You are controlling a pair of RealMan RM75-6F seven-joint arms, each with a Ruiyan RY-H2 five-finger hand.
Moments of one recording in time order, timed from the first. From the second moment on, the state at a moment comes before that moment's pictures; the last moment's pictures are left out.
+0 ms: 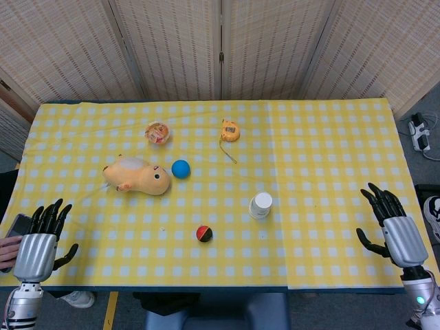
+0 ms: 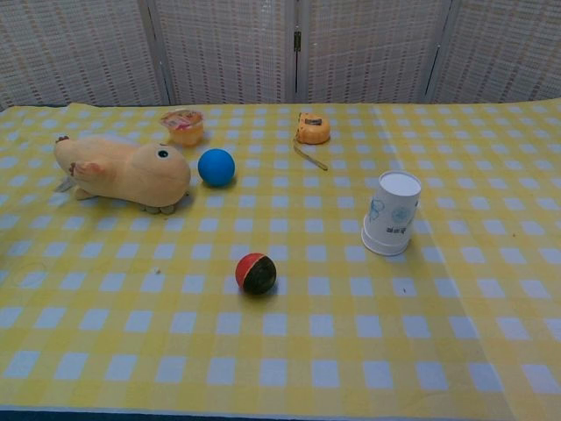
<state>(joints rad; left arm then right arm) -0.11 -1.27 -0.04 -1.61 1.54 1.53 0.22 0.13 -1.11 0.03 -1.57 -1.59 1.49 0.24</state>
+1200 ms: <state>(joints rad) -0.10 -1.26 -0.03 -1.61 1.54 1.52 0.19 0.47 -1.03 0.10 -1.75 -1.45 0.95 0.06</state>
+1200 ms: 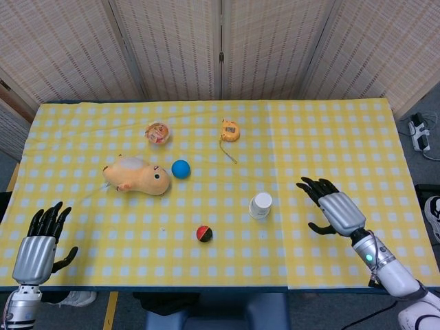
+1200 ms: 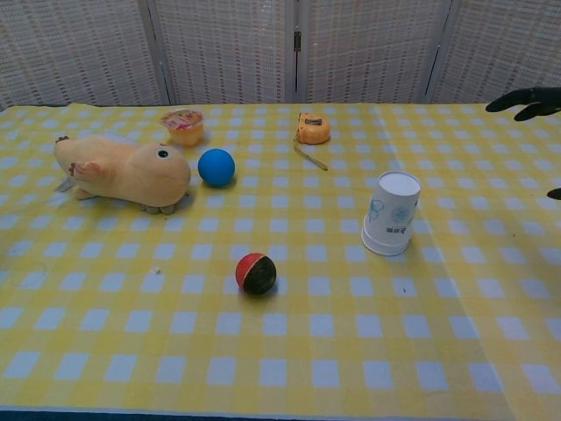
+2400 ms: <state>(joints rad) -0.10 -1.26 -0.02 -1.59 1.51 1.48 0.17 0.85 -1.19 0.13 -1.68 -0.92 0.61 -0.18</state>
